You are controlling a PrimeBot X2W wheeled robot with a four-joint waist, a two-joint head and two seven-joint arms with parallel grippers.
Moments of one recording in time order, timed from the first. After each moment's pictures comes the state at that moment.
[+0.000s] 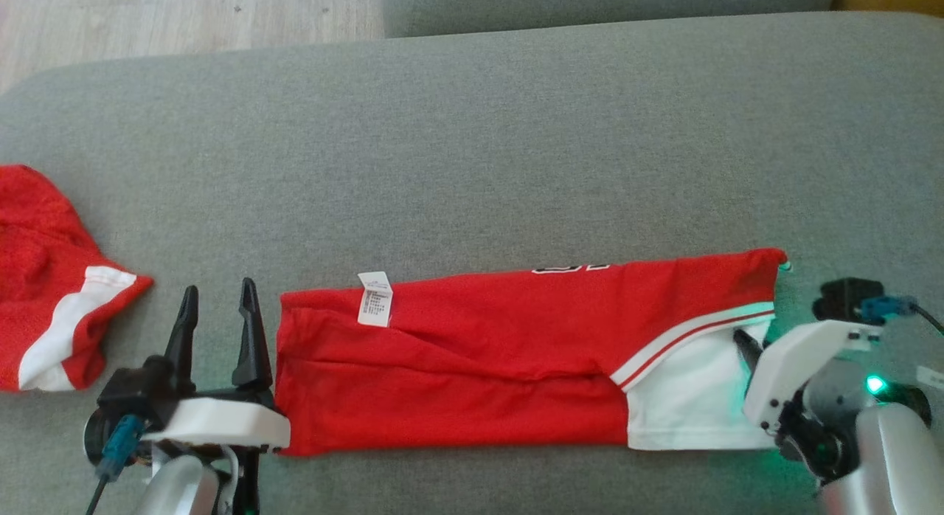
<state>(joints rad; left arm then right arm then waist) -0.14 0.22 -0.26 0.31 -0.49 0.08 -0.25 -0.13 -0.05 -0.13 0.27 0.25 0.12 0.66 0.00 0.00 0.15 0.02</state>
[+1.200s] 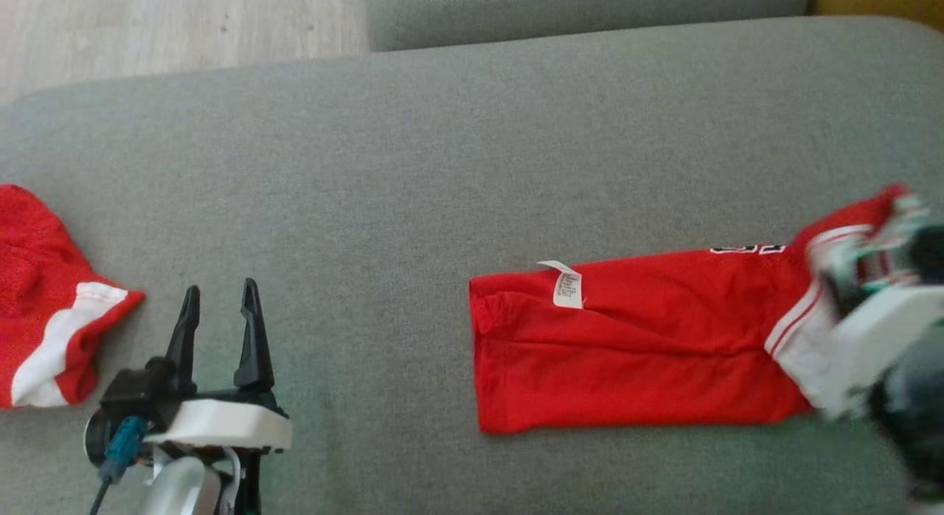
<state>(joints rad) -0.14 0.22 -0.26 0.31 -0.48 0.08 -0.25 -0.03 -0.15 -0.14 -0.30 0.17 0.12 0.91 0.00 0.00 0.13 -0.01</state>
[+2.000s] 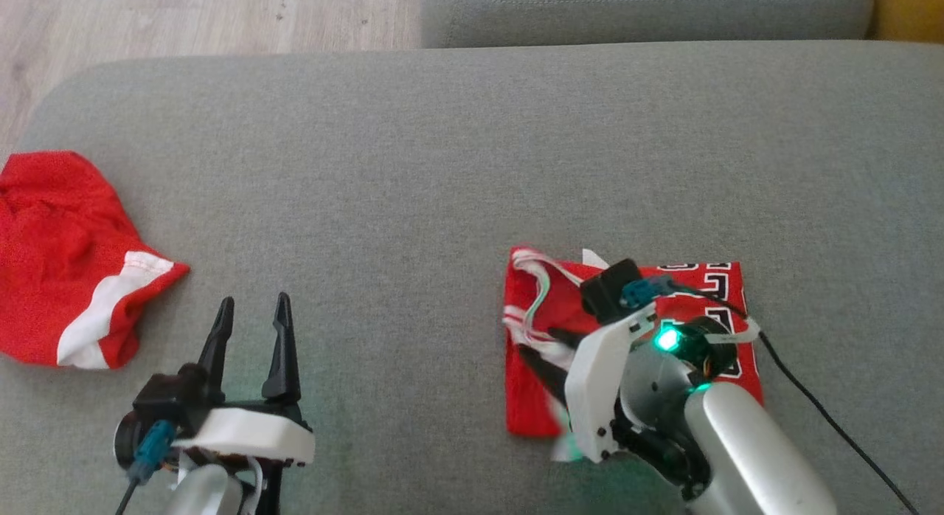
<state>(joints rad) -0.14 0.21 -0.31 0.34 -0.48 0.06 -0.25 -0.22 -0.07 0.46 0.10 0.30 0.12 0.77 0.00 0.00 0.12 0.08</state>
